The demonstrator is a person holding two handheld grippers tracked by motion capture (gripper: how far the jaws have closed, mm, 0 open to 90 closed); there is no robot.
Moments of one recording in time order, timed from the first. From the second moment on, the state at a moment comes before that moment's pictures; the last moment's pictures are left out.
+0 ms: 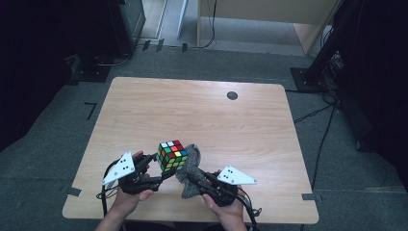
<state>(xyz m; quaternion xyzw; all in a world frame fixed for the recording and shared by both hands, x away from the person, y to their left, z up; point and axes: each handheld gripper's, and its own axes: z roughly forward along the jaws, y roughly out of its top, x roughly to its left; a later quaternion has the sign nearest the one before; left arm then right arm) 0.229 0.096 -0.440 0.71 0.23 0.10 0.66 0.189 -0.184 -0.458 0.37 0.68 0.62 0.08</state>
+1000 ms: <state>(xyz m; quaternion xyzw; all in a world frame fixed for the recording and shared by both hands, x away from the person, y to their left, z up) 0.235 0.099 -0.445 0.73 0.26 0.12 0.62 0.190 -0.195 -0.452 0.40 0.68 0.60 0.13</state>
